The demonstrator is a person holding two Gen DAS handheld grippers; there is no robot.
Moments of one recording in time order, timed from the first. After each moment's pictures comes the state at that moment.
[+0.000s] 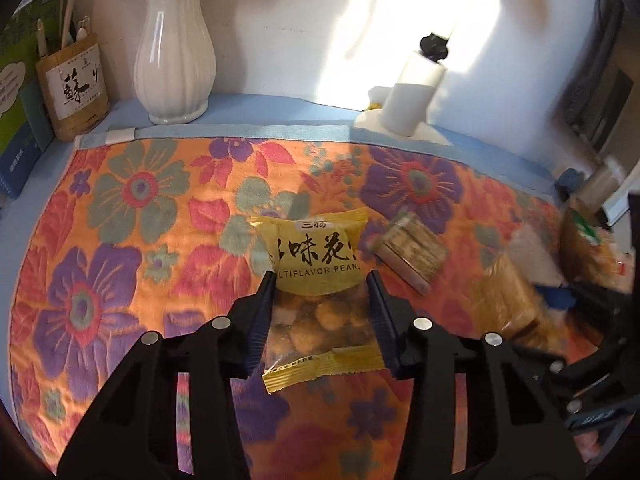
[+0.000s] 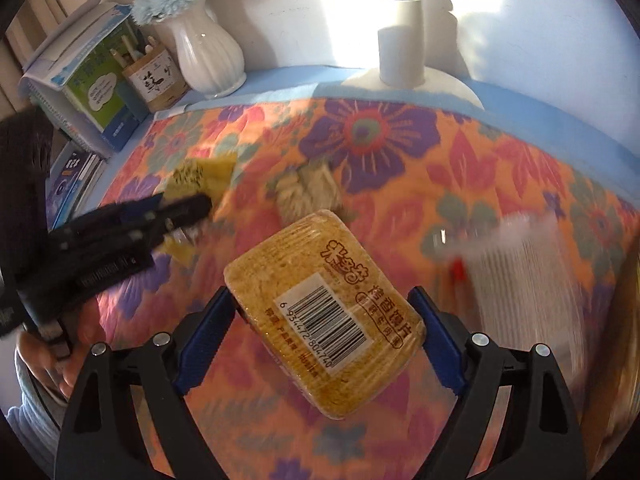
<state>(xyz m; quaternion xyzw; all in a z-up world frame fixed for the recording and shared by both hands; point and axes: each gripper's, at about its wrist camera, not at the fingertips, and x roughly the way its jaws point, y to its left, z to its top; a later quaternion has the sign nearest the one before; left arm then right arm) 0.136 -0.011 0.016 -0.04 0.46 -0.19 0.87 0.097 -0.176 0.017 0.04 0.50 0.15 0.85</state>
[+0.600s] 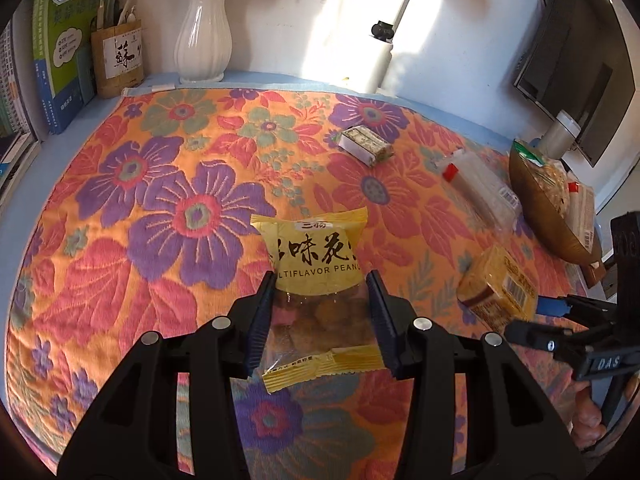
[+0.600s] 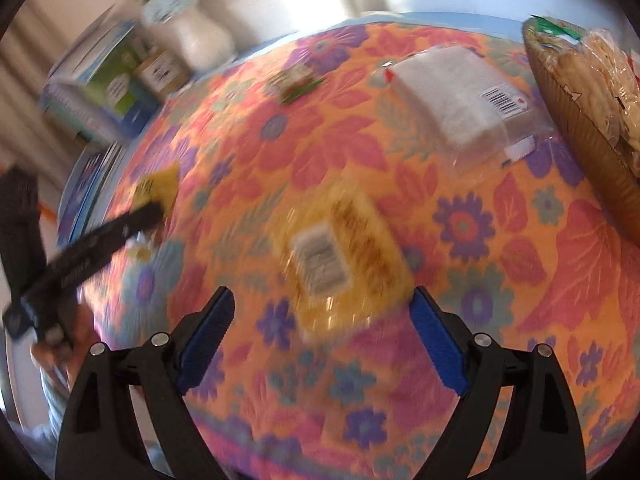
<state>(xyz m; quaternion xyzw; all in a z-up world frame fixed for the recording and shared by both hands) 0.005 0.025 0.012 -0.04 0.44 -0.21 0.87 -0.045 -0.213 0.001 0.12 0.51 0.14 0.84</state>
